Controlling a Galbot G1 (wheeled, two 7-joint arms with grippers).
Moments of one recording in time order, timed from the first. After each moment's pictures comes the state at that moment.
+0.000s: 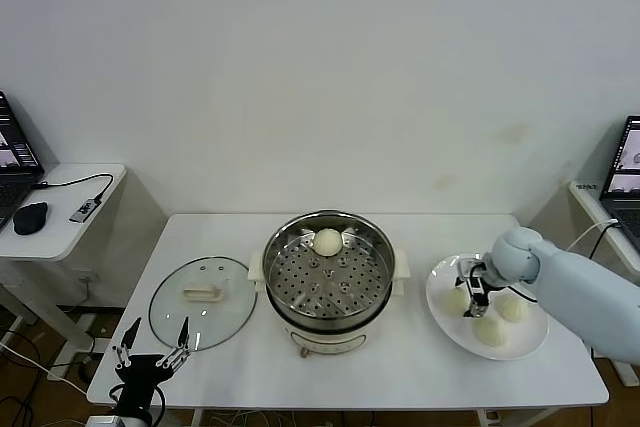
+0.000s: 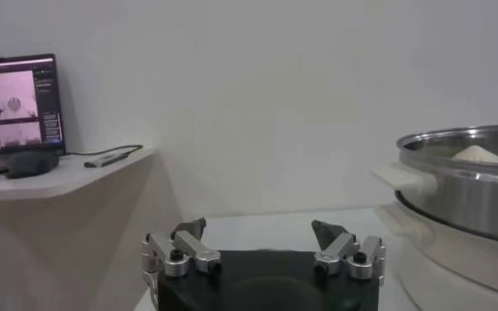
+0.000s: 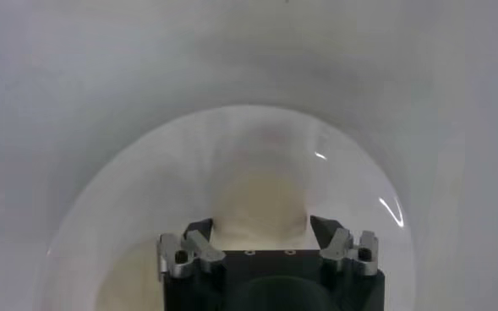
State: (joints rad) left arm 1.77 -1.24 -0.65 -2.07 -0.26 -0.07 -0.13; right arm -0.17 0.67 -0.70 1.28 -0.21 -0.29 -1.00
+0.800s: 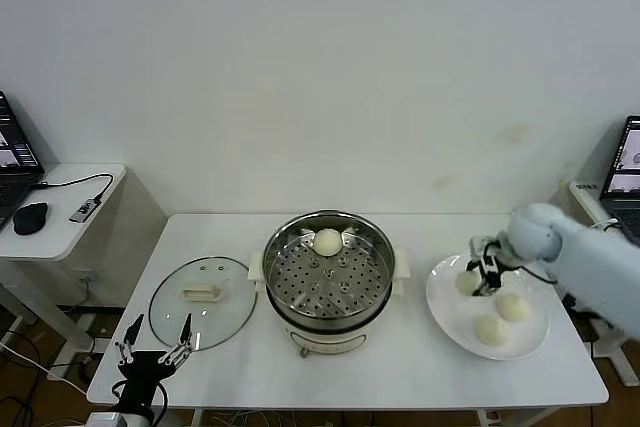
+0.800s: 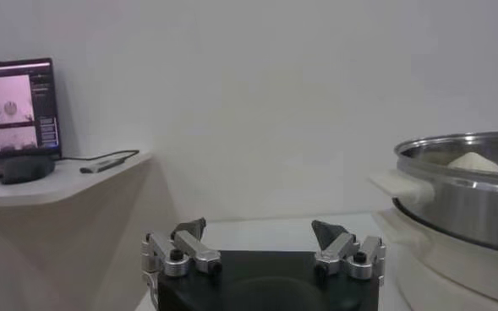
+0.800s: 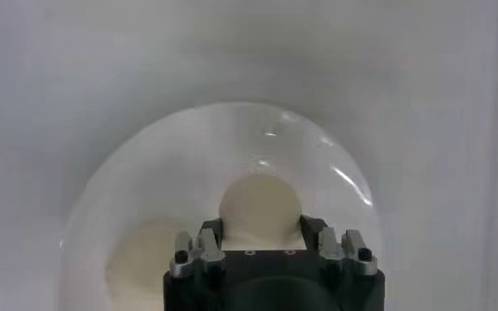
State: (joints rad) left arm 1.75 -1.22 -0.64 -2.08 -0.27 -0.07 -0.13; right arm 0.16 0.56 -0.90 1.42 -0.01 -0.37 -1.02
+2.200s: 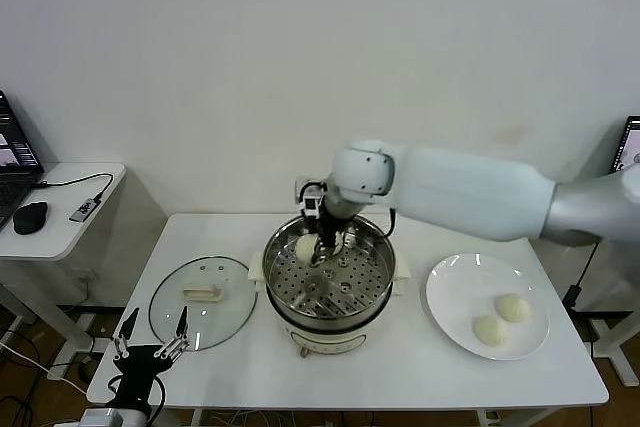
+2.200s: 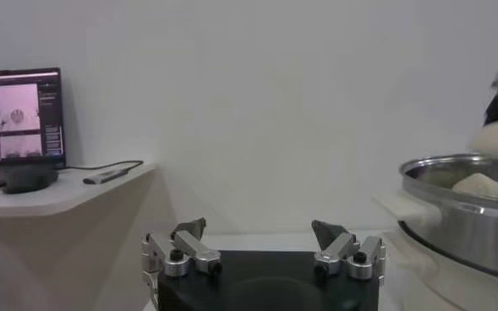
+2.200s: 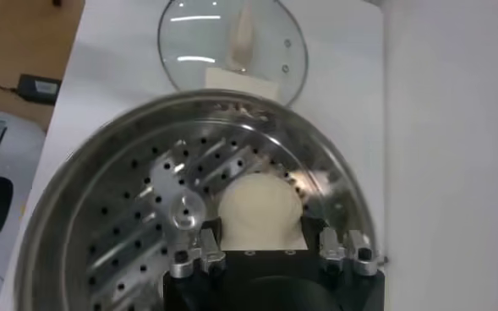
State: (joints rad) left arm 1.74 -1.24 -0.66 -2.09 -0.28 -0.07 -0.13; right arm 0.49 1.19 -1.23 1.40 0.58 -0.70 -0.77
